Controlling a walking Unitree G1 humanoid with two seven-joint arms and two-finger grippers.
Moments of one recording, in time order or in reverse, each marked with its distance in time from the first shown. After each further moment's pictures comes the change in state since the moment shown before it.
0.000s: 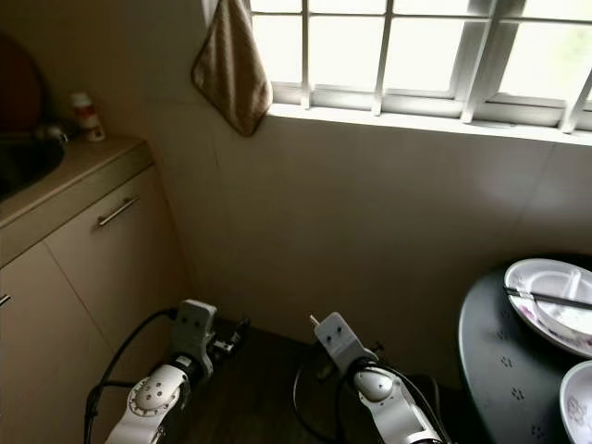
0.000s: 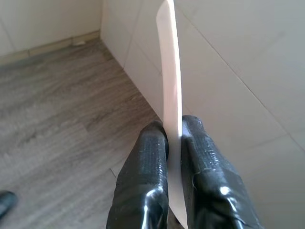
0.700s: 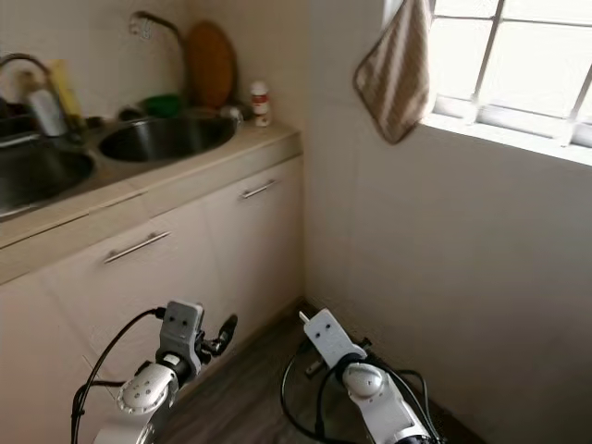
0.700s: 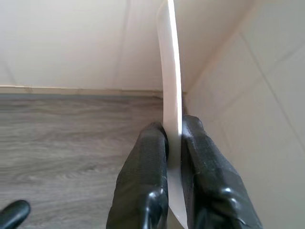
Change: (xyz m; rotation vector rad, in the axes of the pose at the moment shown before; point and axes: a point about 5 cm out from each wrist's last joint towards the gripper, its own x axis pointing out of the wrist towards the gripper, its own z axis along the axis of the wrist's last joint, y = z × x) left arm -0.003 0.011 -0.003 0.000 0.014 0.035; right arm 0.003 0.006 0.010 -0.001 -0.039 0.006
